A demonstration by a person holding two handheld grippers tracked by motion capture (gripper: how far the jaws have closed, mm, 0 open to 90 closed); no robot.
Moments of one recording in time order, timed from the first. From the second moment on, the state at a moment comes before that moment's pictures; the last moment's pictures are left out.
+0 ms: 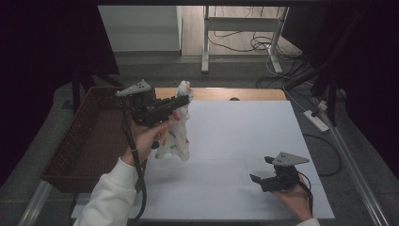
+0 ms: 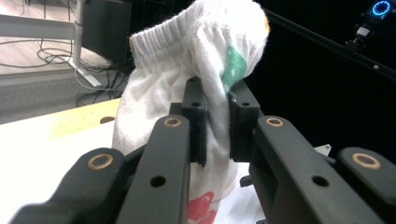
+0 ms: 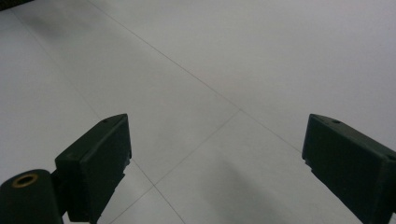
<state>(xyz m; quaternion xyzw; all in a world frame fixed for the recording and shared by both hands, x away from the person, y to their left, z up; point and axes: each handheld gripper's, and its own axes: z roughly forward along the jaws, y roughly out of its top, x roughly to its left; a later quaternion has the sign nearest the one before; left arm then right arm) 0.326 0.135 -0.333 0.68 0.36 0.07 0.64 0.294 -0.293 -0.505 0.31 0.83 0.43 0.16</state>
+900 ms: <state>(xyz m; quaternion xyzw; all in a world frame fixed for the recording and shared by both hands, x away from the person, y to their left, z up) 0.329 0.080 -0.357 0.71 0.34 0.03 0.62 0.294 -0.294 -0.504 0.31 0.83 0.43 0.16</state>
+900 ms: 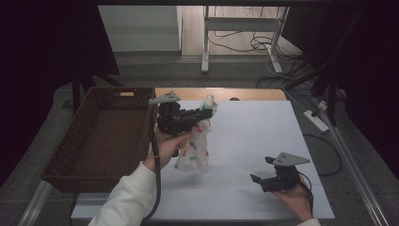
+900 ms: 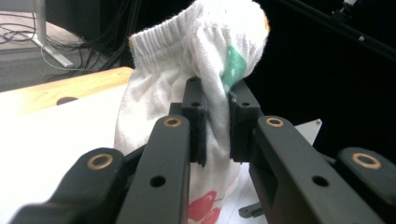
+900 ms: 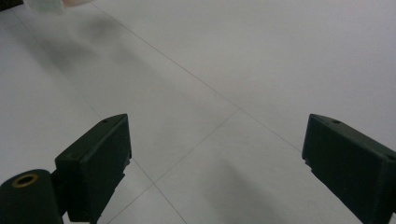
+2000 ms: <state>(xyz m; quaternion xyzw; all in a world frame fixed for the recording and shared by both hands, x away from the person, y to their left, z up) 0.335 0.060 -0.420 0.74 0.35 -0.02 0.57 0.293 -0.294 -0.506 0.32 0.83 0.43 0.16</state>
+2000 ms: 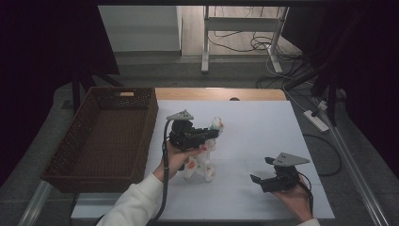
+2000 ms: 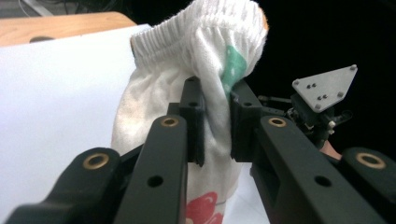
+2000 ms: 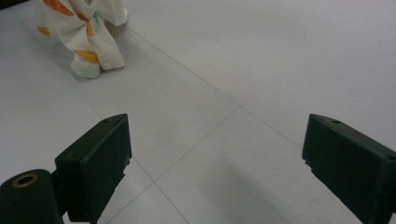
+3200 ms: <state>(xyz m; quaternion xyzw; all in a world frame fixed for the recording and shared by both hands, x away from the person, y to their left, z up) 0.358 0.068 -0.471 0.76 0.39 0.00 0.51 0.294 -0.290 -0.508 0.31 0.84 0.42 0.15</state>
